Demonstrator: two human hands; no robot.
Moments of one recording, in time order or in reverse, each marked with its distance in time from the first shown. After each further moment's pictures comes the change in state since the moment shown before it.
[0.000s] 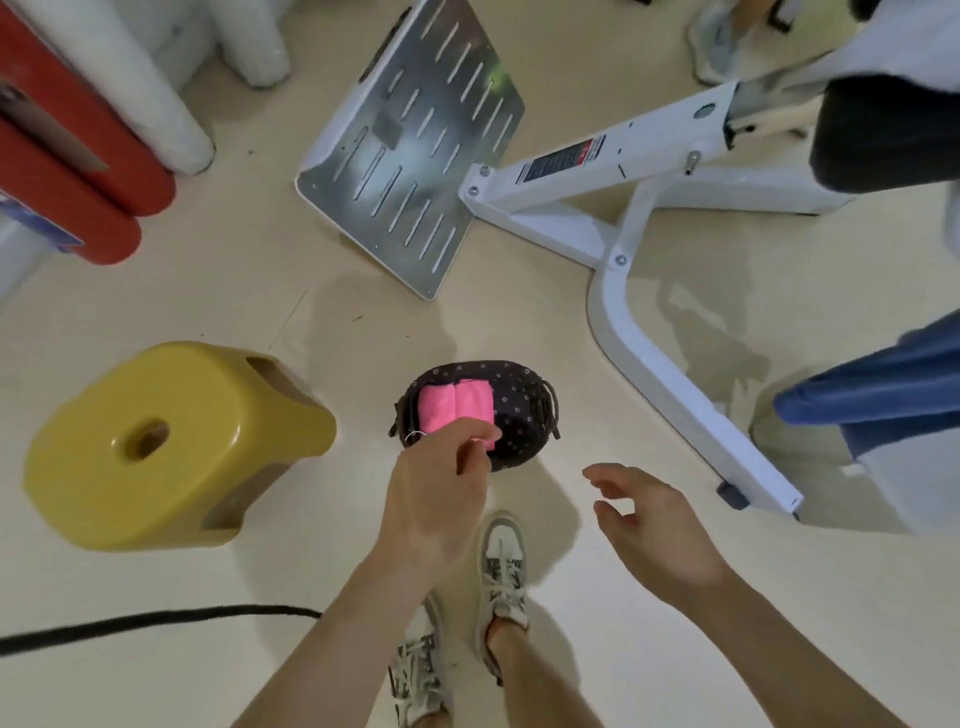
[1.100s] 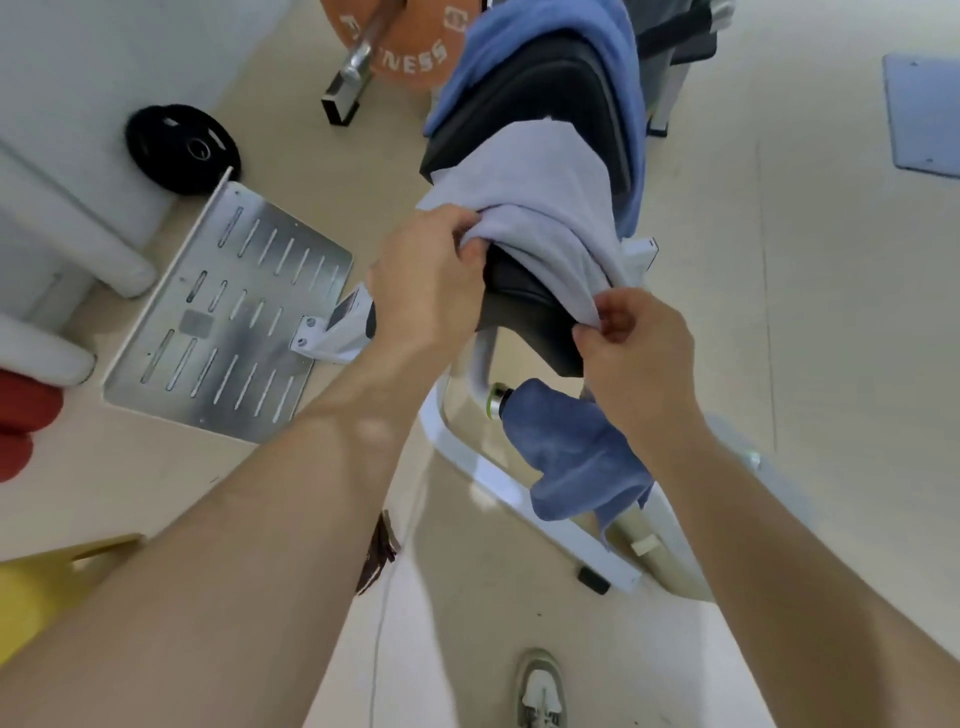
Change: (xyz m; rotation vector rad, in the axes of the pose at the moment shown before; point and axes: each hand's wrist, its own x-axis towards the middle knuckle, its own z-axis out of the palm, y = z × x) left_hand 0.112 0.458 0.275 0.407 0.353 0.531; right_hand 0.072 0.162 -0.426 0.486 0.698 -0.133
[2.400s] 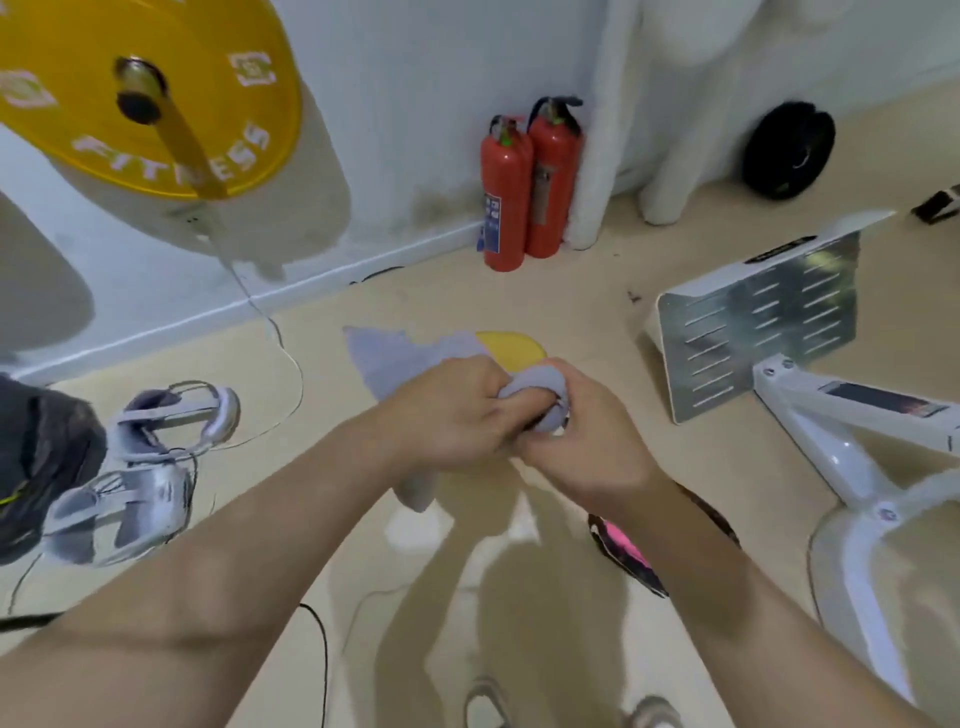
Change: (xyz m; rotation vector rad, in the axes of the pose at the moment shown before) left_hand -0.391 -0.485 -0.472 -0.178 -0.173 -0.660; right_hand -0.515 -0.287 0.448 -0.029 -1.287 -0.639
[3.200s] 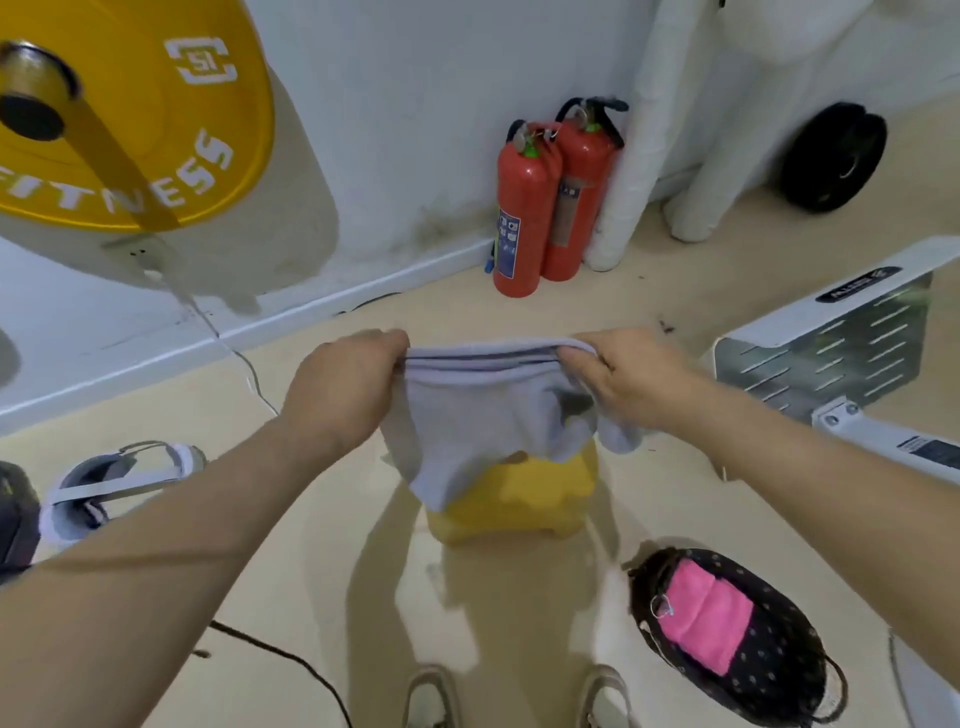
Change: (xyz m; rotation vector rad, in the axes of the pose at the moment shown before) left_hand 0.176 -0.196 -0.095 0.570 0.384 -0.021; right_hand 0.259 0.098 -0.014 -0.708 -0.138 0.009
